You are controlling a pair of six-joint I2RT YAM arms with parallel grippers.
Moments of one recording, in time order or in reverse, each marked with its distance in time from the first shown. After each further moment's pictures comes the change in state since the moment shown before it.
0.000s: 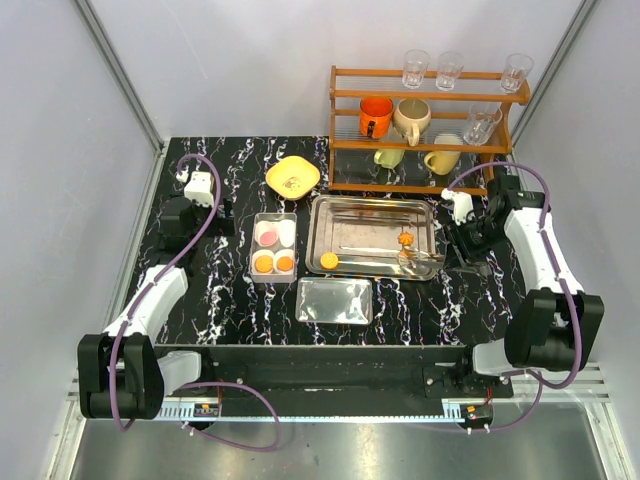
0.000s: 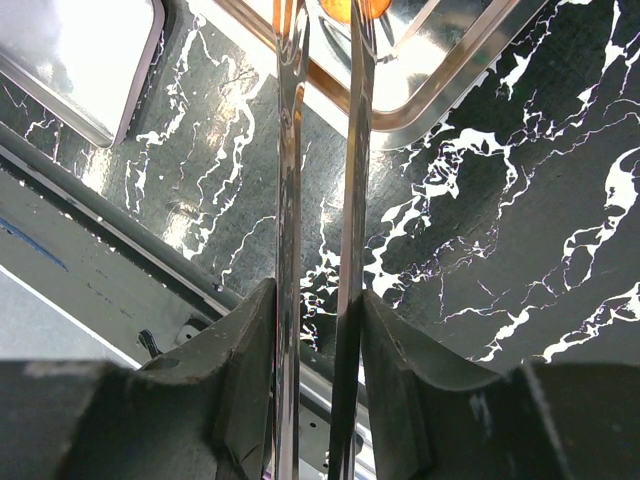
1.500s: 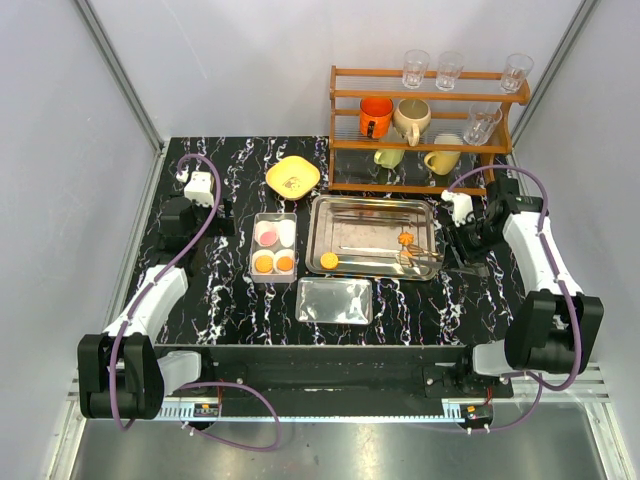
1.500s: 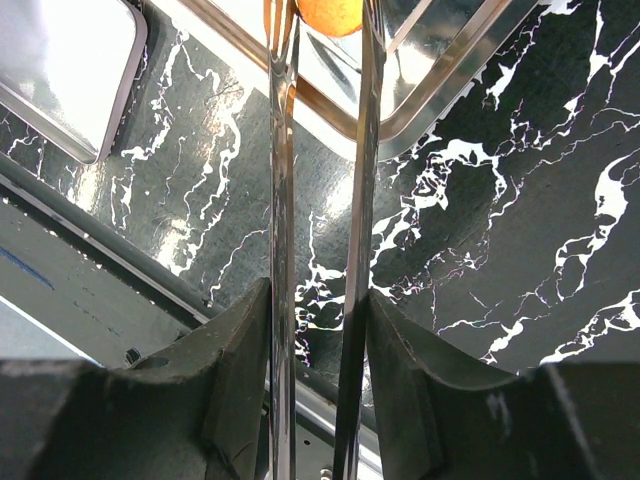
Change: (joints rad) left arm 0.000 0.000 0.000 0.000 0.000 0.000; right arm 0.000 -0.021 -0.044 0.067 0.005 0.020
